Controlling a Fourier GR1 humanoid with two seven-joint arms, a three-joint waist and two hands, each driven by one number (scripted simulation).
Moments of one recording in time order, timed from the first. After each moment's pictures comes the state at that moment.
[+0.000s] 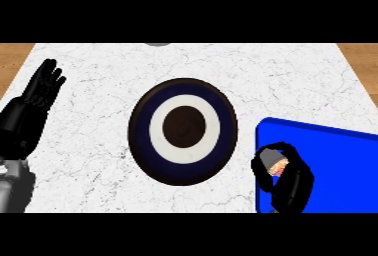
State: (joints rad) left arm -0.21 0.34 0.10 -1.66 0.09 -0.04 0.13; right arm 0.09 0.00 0.30 -1.53 1.03 -0.92 0.44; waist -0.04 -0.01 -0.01
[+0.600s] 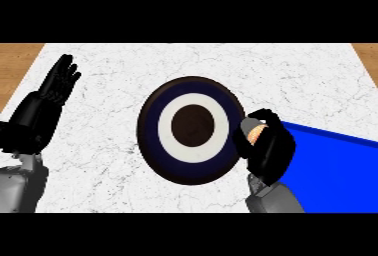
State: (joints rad) left arm -0.25 0.31 0.05 -1.65 0.08 -0.05 0.13; right arm -0.23 0.00 0.40 -1.52 1.39 -0.67 1.05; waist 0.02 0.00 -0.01
